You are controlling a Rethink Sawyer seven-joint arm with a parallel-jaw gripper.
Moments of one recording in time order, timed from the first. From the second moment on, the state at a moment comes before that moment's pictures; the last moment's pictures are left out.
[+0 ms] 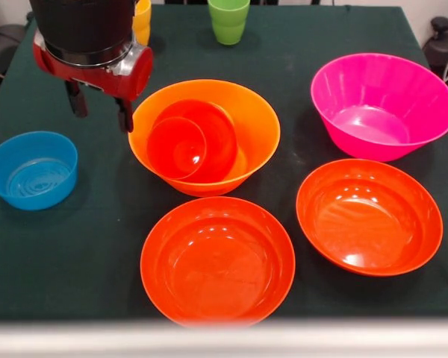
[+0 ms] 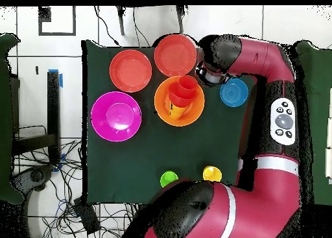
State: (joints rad) arm -0.45 -0.36 0.22 0.86 -0.34 1.18 1.90
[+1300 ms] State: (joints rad) arm -0.38 -0.34 0.21 0.83 -0.25 1.18 1.90
